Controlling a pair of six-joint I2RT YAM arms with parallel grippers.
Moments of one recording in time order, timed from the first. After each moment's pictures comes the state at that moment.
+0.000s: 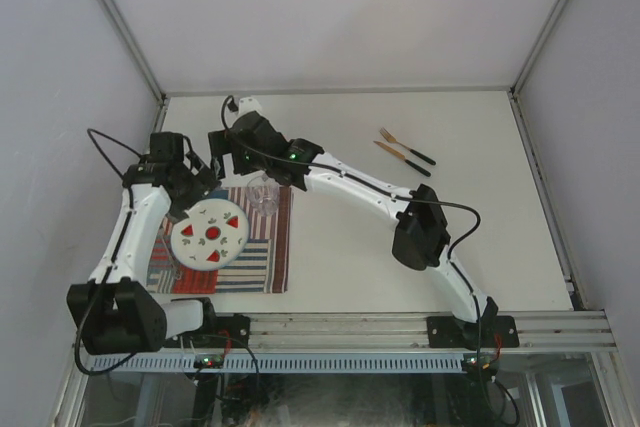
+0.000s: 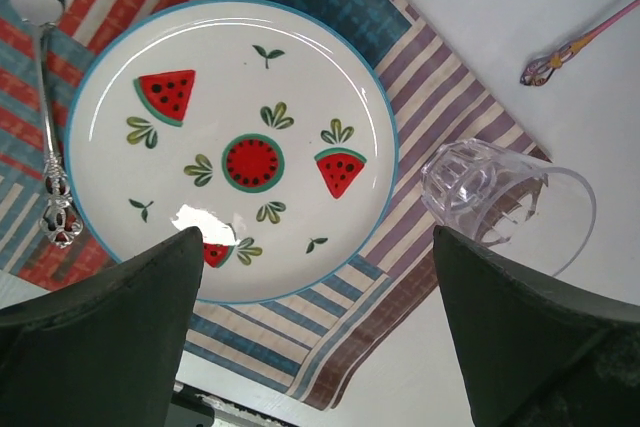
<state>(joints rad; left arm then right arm) 0.04 1.20 1.06 -0.91 -0.15 -0.70 1.03 2.25 2.23 -0.47 0.13 0.52</state>
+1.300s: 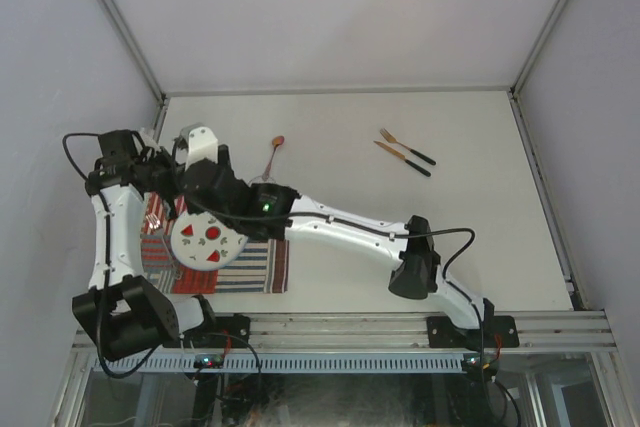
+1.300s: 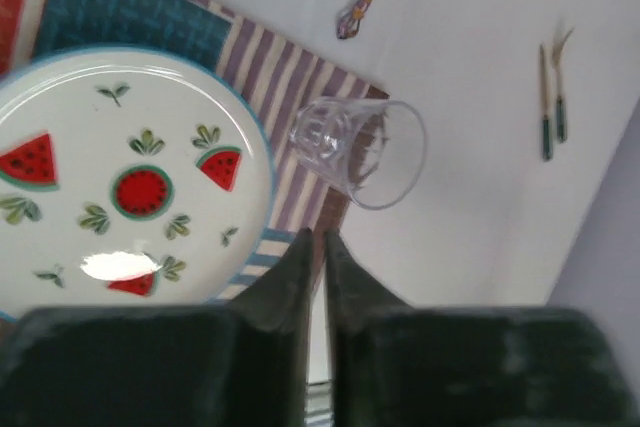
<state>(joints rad) 0.31 1.21 1.14 -0.85 0.43 -0.44 1.28 2.25 2.42 -0.50 0.43 0.48</state>
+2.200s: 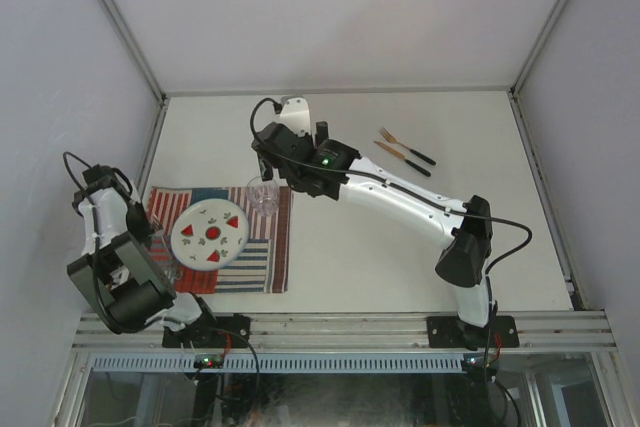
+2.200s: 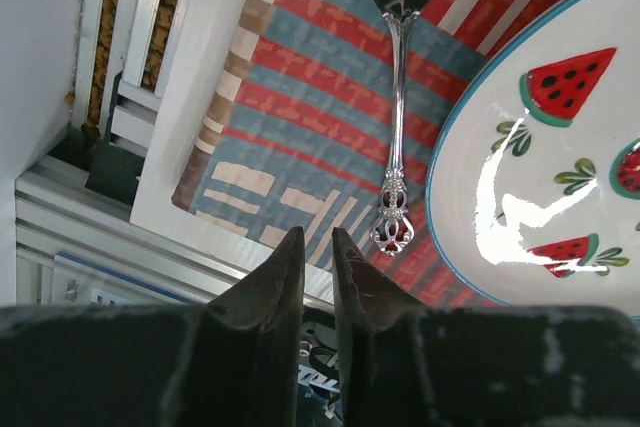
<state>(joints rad) 0.60 1.39 1.00 -0.93 -0.09 0.13 1.07 1.94 2.03 -0.86 0.67 0.60</state>
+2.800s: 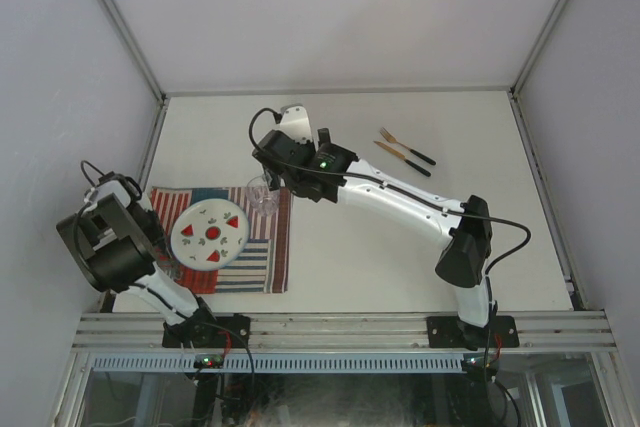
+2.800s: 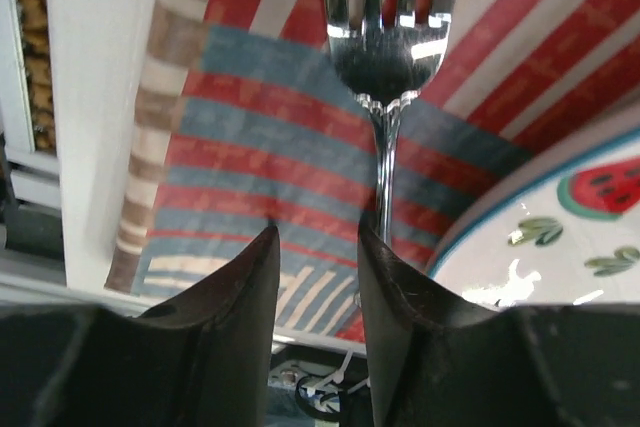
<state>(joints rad) 0.61 1.65 1.00 -0.89 -0.07 0.13 1.08 1.94 2.00 -0.93 0.66 0.58</state>
